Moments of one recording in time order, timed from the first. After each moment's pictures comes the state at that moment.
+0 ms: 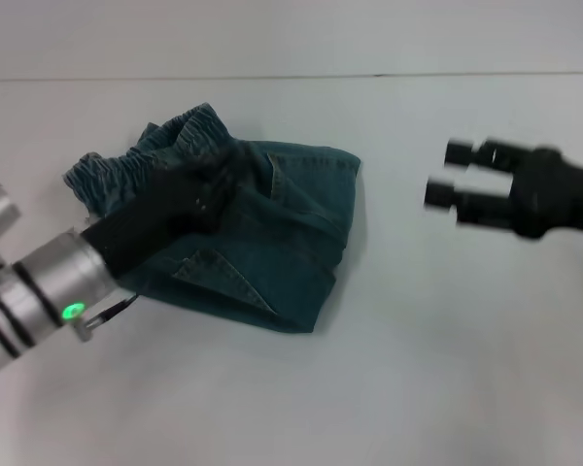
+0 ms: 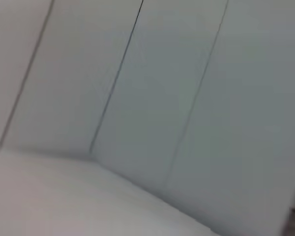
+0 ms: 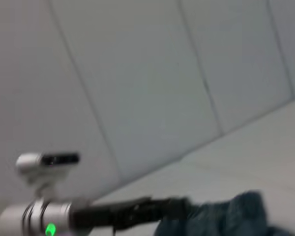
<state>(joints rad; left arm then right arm) -0.51 -2.16 0.77 0.27 1.41 1.34 -1.01 0.36 2.08 -0.88 -0.90 -1.68 -1.60 1.59</state>
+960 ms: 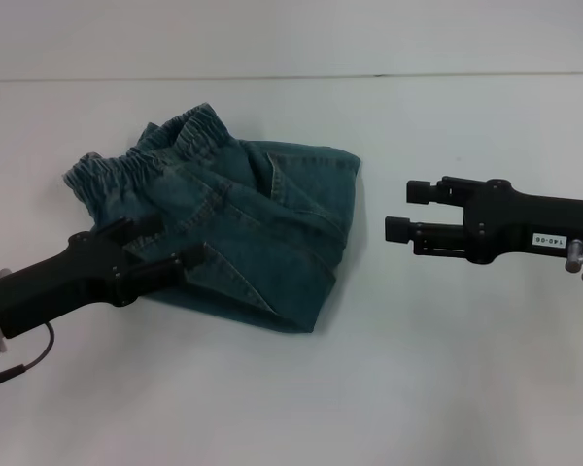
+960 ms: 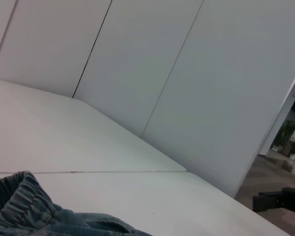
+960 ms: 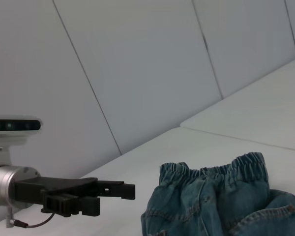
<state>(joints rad) -0.27 -2.17 0.76 0.75 1.73 1.52 -1.46 0.42 2.09 -0.91 -0.81 -1.77 -1.52 1.59</state>
